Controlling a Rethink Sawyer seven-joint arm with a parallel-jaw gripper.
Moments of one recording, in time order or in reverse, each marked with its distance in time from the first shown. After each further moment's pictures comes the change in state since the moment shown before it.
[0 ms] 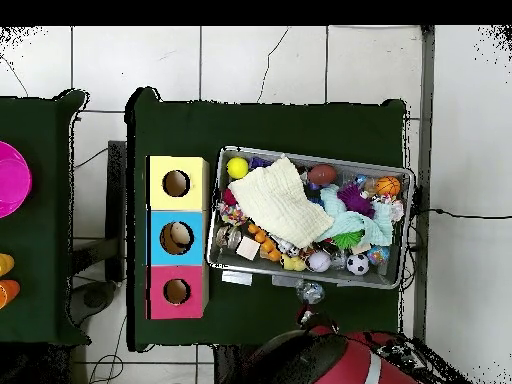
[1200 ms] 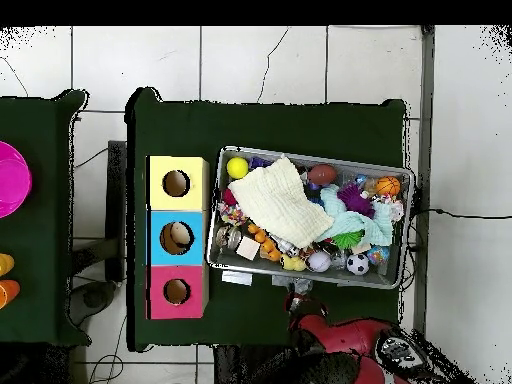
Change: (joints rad) arm -0.018 -0.060 0.109 0.006 -0.057 -0.035 0.000
